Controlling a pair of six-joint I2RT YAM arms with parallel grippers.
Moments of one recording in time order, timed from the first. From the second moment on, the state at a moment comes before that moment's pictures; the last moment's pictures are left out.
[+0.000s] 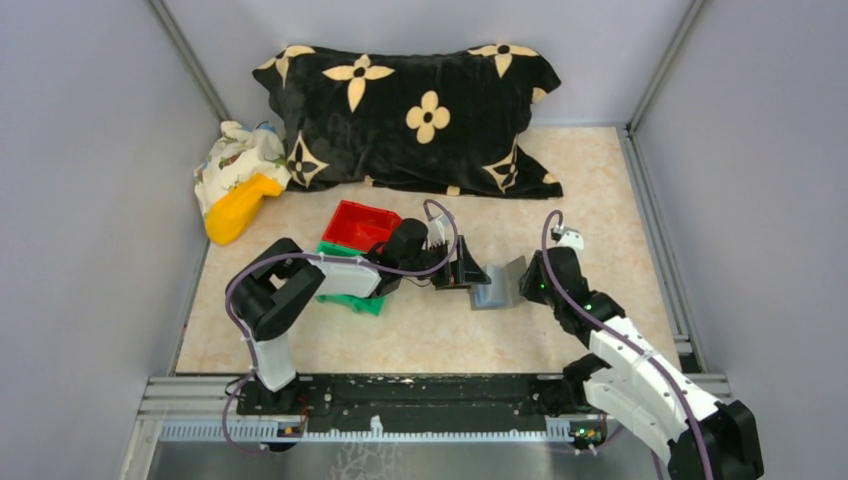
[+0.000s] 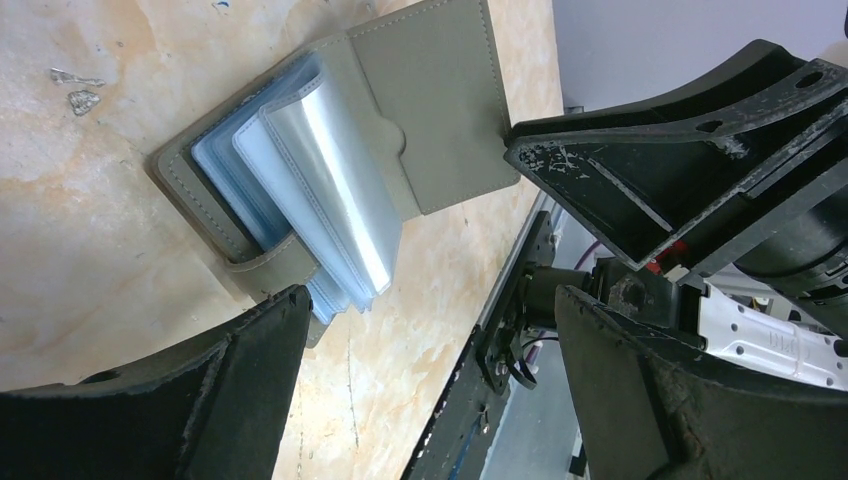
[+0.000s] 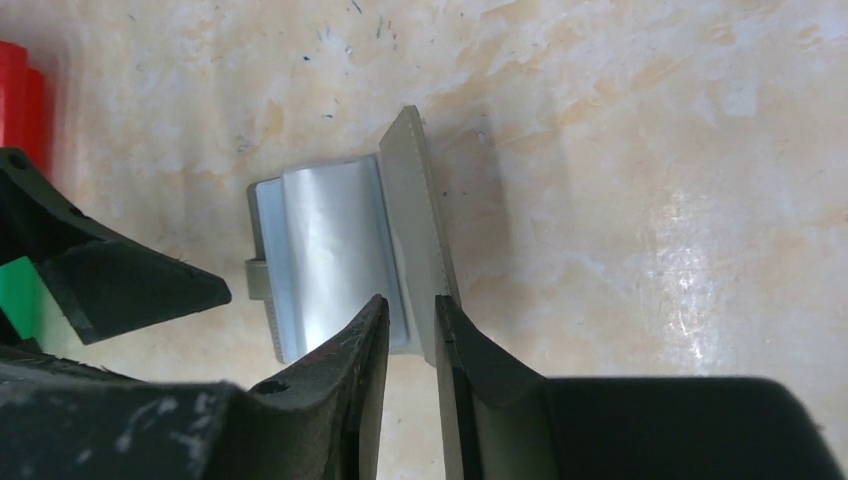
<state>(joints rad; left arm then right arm) -0.84 1.84 0.86 0.56 0.49 -0.96 0.45 0.77 0.43 -0.37 0.21 0.62</state>
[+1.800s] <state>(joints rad) -0.85 1.66 0.71 0.50 0.46 -0.95 0.42 0.69 0.28 -0.28 0.07 0.67</state>
